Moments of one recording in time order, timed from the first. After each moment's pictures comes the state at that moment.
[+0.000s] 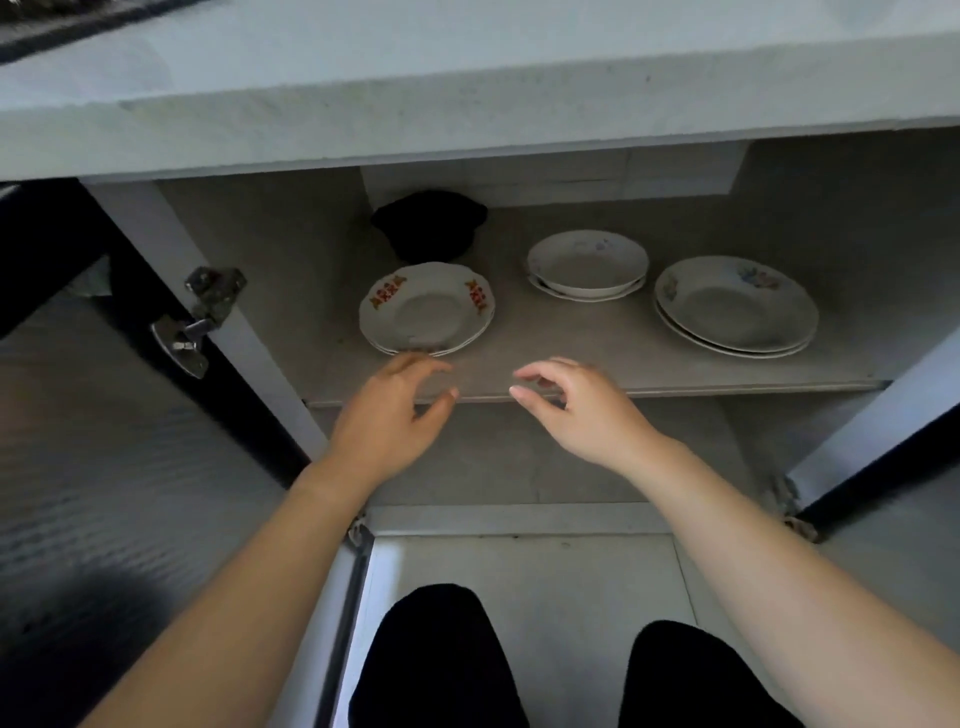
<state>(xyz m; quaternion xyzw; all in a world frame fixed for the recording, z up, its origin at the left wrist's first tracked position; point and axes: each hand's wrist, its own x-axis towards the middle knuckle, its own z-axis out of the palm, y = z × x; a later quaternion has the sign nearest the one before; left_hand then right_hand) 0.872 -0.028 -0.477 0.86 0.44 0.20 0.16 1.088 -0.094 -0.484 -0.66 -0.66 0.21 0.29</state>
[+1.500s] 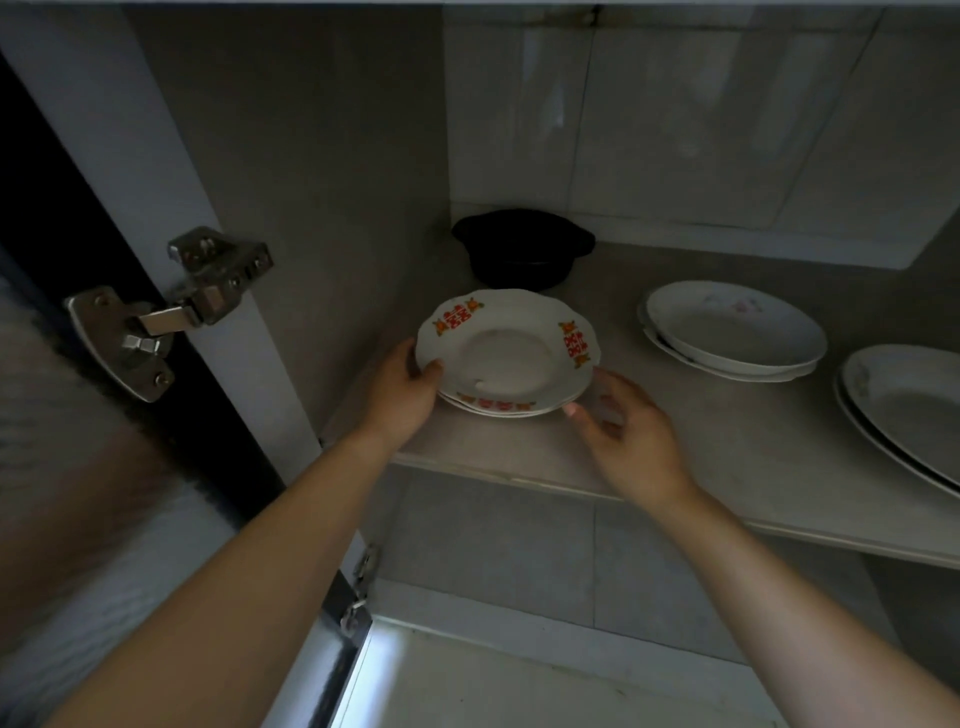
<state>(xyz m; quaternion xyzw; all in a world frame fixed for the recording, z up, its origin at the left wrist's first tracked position) 0.864 0.147 -0.574 0.57 0.56 0.43 0.41 1.085 0.069 -0.595 -0.64 -0.59 0.20 0.45</state>
